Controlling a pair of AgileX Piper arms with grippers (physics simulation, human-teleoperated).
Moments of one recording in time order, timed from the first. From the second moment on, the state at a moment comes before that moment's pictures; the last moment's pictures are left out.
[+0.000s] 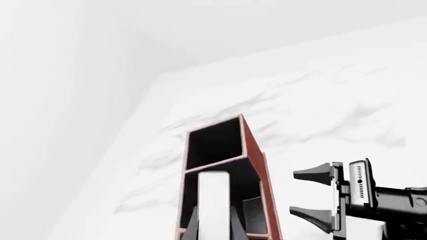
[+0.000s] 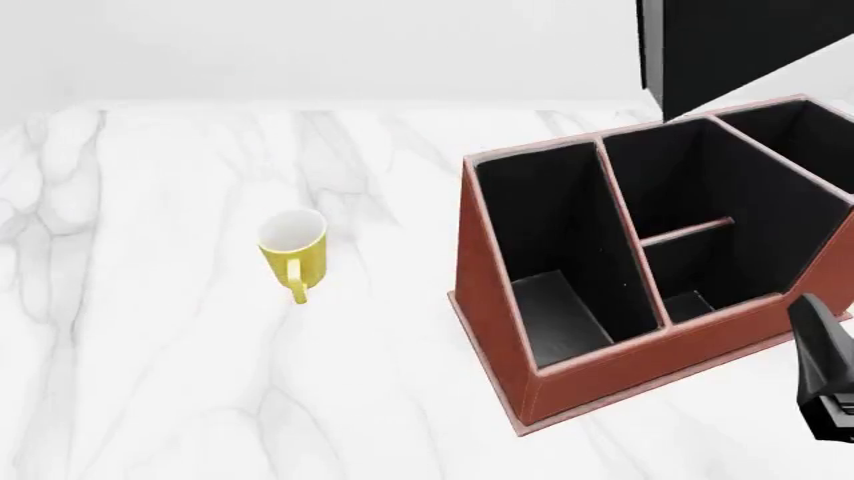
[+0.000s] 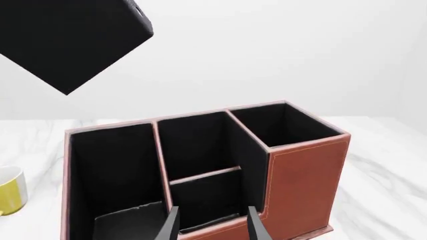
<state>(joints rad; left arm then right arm) -1.14 1.64 -1.95 0.61 0.45 -0.01 0.00 -0.01 -0.01 0.01</state>
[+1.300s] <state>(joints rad) -1.15 1.98 -1.90 0.34 0.30 0.00 0.00 0.00 -0.01 0.02</state>
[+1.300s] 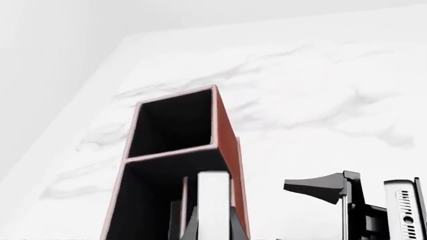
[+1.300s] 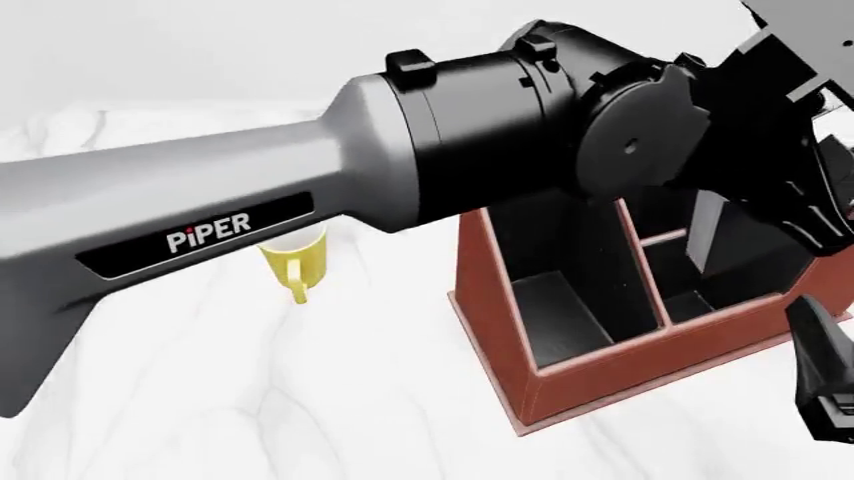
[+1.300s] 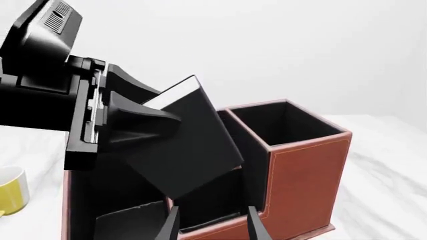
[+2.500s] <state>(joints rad) -1.11 2.10 -1.84 0.20 0.31 -0.01 0.02 0.00 -0.02 0.03</state>
